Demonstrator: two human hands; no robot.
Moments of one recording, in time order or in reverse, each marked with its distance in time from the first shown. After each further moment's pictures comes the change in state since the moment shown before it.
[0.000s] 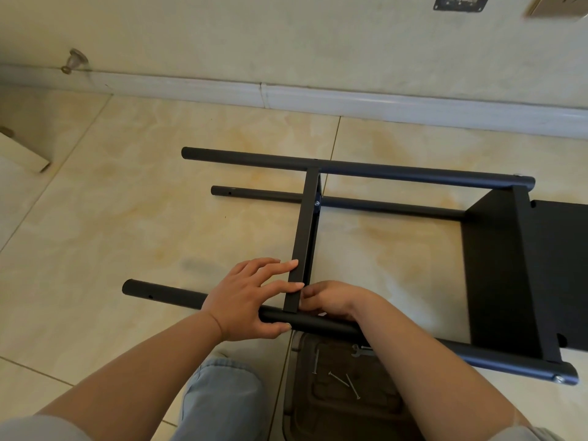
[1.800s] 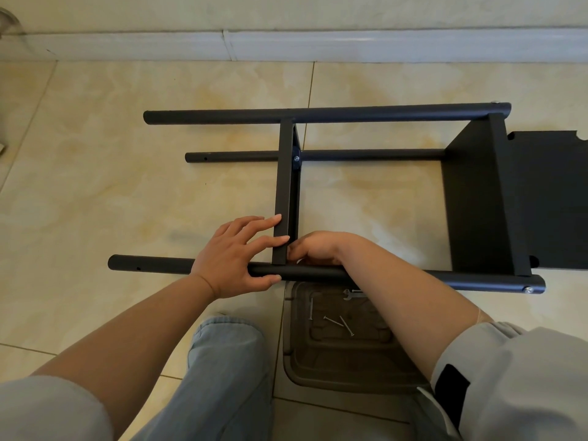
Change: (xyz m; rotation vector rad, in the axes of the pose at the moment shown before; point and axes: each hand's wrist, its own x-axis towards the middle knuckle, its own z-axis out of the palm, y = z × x) left_hand -0.001 0.000 0.001 -0.020 0.004 0.008; right_hand -0.002 -0.002 0.000 0.110 -0.043 0.043
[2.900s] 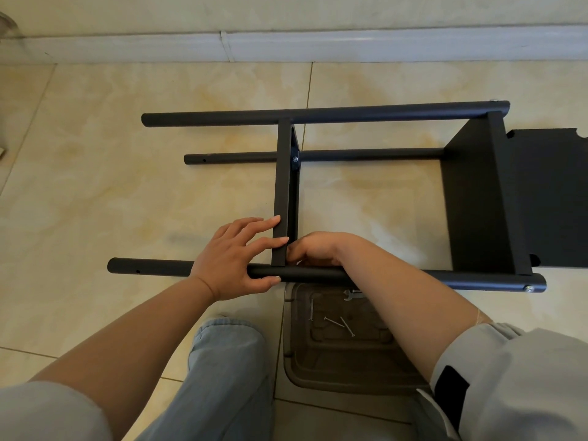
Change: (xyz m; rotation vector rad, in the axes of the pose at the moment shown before) left_hand 0.000 -0.001 0.002 0.002 0.004 -0.006; right_hand 0.005 0.001 -0.001 0.050 -0.037 0.013
